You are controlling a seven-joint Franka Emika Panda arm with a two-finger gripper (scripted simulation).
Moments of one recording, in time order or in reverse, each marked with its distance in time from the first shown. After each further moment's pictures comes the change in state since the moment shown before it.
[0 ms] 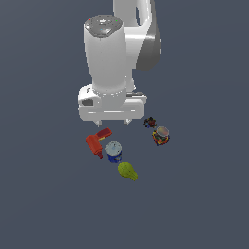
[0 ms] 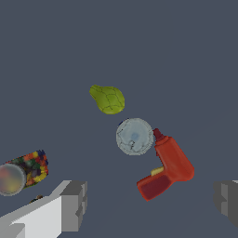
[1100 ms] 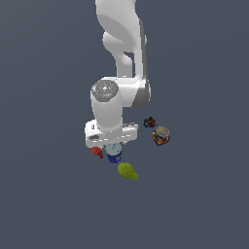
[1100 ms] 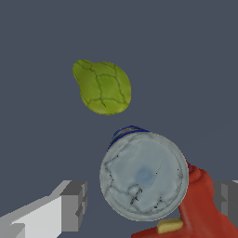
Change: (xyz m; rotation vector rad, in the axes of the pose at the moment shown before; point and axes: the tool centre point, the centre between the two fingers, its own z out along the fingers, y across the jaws) arm 0.013 0.010 0.129 0.006 -0.007 -0.149
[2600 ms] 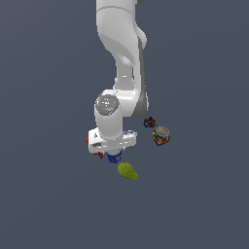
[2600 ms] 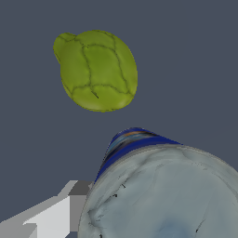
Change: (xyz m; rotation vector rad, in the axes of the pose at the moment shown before) arm -0.001 0.000 0.050 0.000 -0.001 -0.002
